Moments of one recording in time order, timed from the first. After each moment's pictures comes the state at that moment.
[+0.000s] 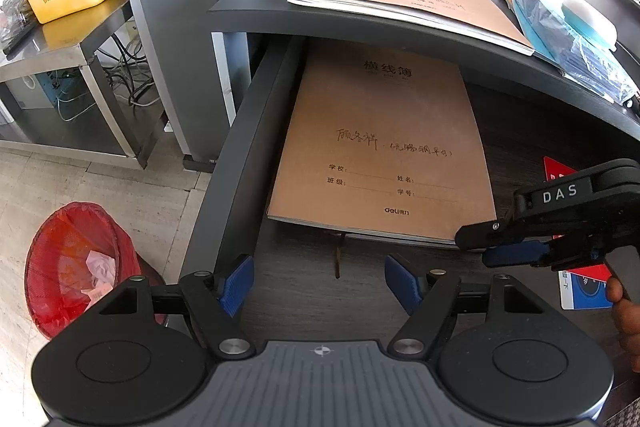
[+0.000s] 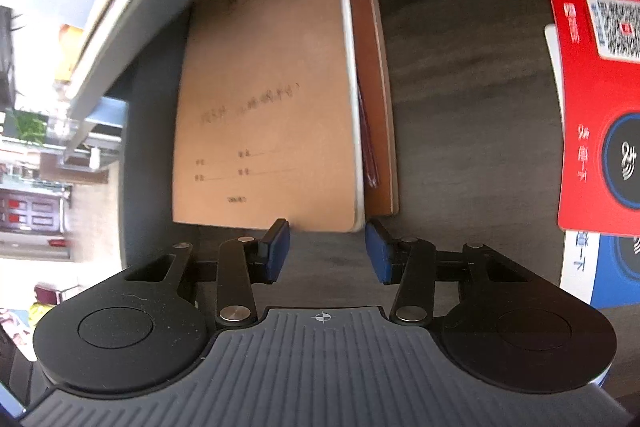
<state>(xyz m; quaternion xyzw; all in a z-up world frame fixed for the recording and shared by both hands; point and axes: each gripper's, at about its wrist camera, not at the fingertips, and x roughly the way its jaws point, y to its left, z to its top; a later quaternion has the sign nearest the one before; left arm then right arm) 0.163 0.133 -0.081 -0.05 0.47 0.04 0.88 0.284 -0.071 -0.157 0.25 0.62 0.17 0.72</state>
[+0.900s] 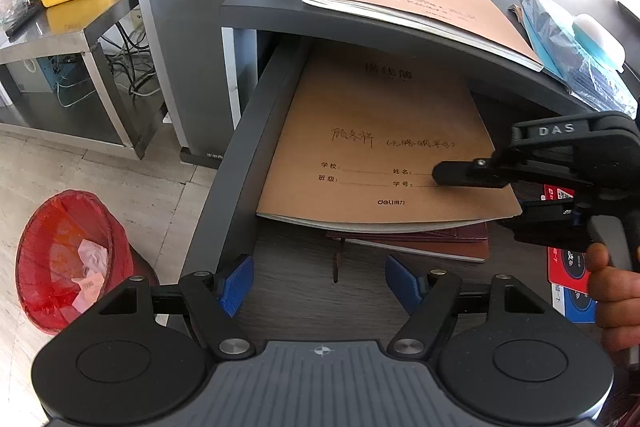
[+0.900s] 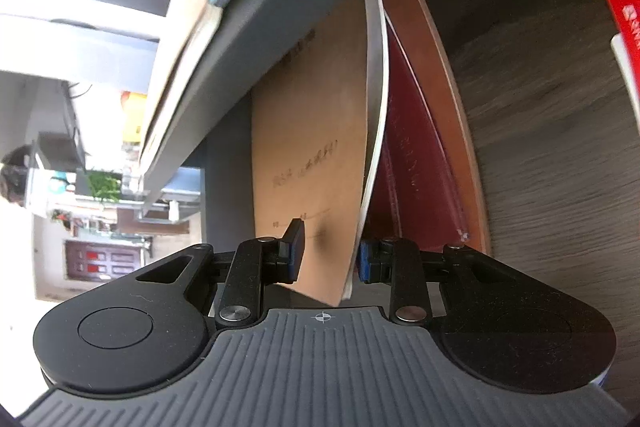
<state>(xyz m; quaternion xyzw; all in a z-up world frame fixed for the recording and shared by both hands) 0.164 0.137 -0.081 -0.08 0.47 0.05 0.88 0.321 -0.063 -0.152 0.38 0.55 0.21 0.71</state>
